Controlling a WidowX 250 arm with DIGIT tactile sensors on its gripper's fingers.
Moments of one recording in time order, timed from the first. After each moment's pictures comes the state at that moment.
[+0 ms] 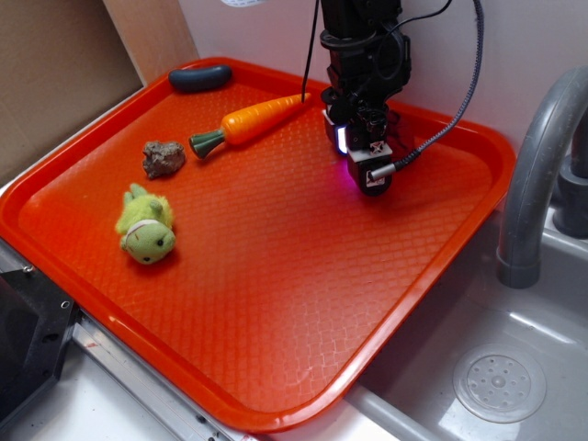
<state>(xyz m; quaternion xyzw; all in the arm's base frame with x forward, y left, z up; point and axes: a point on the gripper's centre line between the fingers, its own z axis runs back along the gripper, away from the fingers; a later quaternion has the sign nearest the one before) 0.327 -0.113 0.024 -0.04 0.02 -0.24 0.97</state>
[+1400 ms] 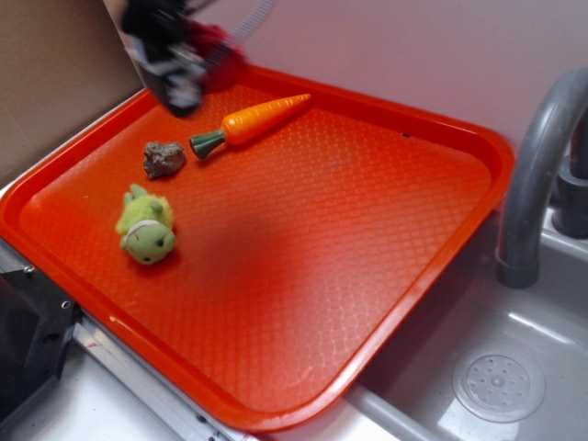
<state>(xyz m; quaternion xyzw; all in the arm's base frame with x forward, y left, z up) 0.206 -0.050 0.154 -0.09 0.05 -0.10 0.99</state>
